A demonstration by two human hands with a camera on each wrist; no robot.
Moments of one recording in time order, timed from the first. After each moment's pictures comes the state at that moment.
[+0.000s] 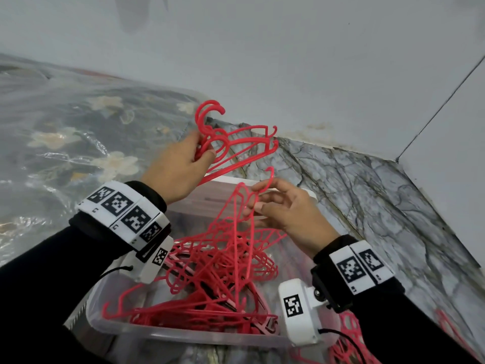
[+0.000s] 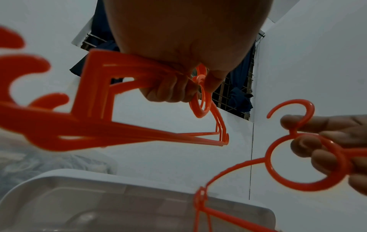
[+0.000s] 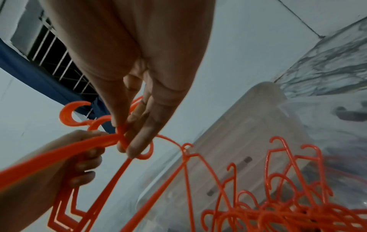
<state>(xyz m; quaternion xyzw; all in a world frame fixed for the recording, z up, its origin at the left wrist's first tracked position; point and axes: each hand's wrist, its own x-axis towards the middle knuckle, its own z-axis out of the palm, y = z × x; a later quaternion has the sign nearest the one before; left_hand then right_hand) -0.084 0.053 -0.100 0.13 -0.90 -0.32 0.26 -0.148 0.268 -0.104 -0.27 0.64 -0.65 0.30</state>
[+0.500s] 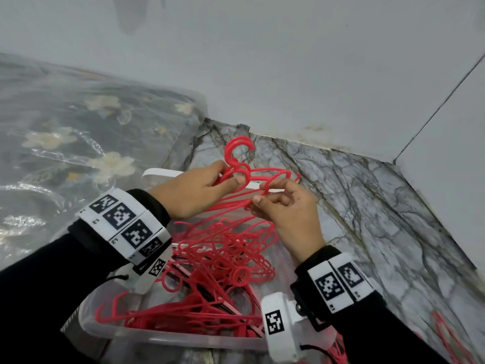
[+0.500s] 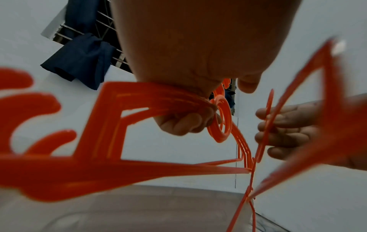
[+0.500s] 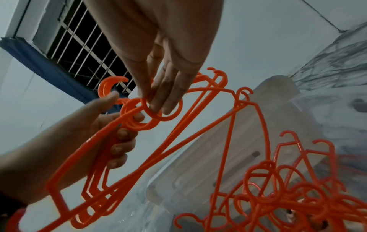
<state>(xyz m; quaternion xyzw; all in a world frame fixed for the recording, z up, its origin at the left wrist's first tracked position) -0.084 0.079 -0.104 0.05 -0.94 -0.33 0.07 -0.143 0.259 -0.116 -0.22 0.65 -0.72 0.13</state>
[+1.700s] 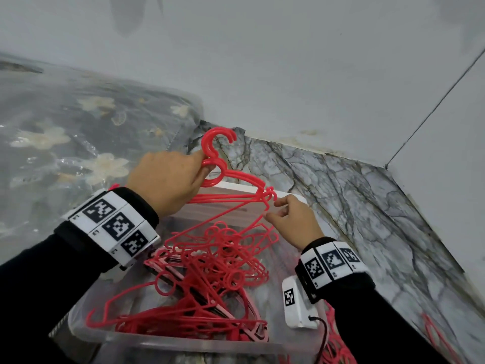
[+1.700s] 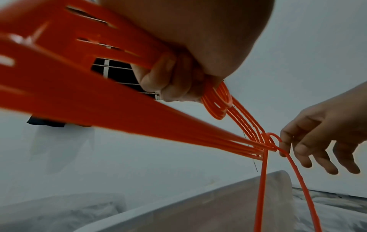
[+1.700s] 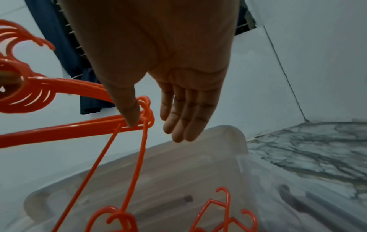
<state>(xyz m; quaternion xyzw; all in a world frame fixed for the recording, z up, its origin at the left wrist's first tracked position) -0.073 0.063 -0.095 0.11 -0.97 0.03 0.23 -0.204 0.283 -0.148 -0.22 0.92 -0.31 0.09</state>
